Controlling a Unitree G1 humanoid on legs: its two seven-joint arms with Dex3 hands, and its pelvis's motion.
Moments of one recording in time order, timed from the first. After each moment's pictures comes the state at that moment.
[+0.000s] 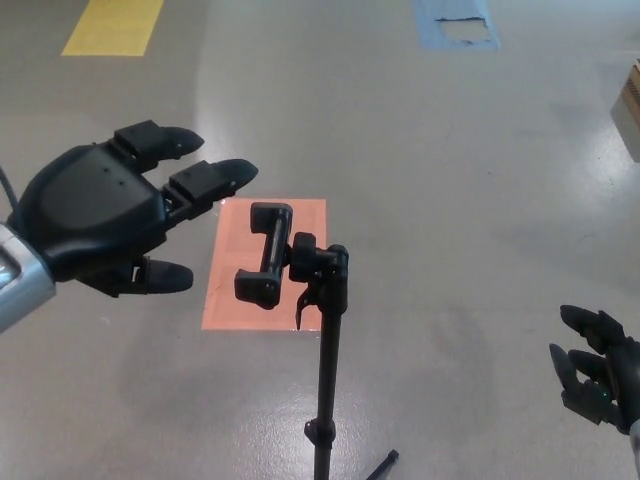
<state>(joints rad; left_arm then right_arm) -0.58 0.87 -0.37 0.32 0.84 -0.58 0.12 -0.49 -0.32 -0.05 1.22 -0.15 -0.43 -0.04</state>
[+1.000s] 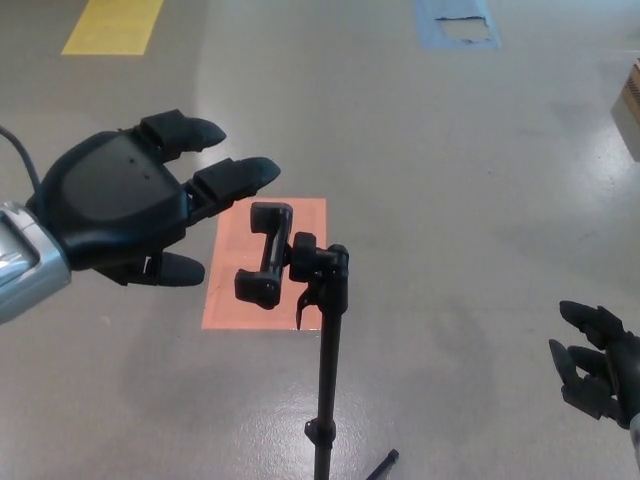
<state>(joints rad) -0.62 0.87 -0.38 0.25 0.92 -0.58 0.09 -0.51 -0.32 -0.04 1.22 -0.15 -0.41 -0.03</state>
